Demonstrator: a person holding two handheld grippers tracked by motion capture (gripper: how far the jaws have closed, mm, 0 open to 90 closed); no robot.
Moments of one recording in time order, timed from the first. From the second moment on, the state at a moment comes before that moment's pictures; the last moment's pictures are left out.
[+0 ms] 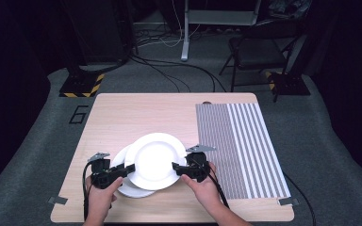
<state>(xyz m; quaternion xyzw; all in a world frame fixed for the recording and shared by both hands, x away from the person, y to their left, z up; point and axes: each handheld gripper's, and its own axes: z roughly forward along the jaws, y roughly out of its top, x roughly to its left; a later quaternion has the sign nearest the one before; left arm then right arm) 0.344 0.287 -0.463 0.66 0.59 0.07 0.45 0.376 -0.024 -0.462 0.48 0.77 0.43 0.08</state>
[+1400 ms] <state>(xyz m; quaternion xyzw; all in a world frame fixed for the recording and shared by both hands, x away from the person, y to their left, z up) 0.378 0.258 -0.429 0.66 0.56 0.06 0.49 0.394 -0.060 -0.428 0.51 0.73 0.45 0.09</state>
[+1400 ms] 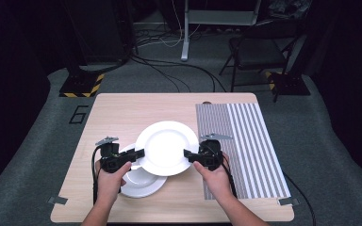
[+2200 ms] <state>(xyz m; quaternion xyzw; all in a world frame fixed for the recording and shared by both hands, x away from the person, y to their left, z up) 0.397 0.227 -0.427 0.68 0.54 0.04 0.49 0.392 -0.094 -0.422 0.52 0.72 0.45 0.10</state>
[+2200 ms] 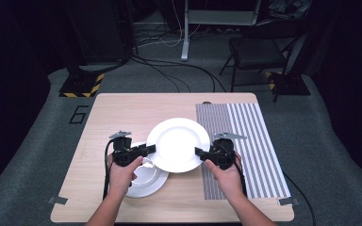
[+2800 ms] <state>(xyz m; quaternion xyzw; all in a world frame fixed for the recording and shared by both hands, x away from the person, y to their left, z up) 0.415 0.185 -0.426 0.71 0.51 0.02 0.49 0.377 -0.136 -0.421 0.56 0.69 0.45 0.14</state>
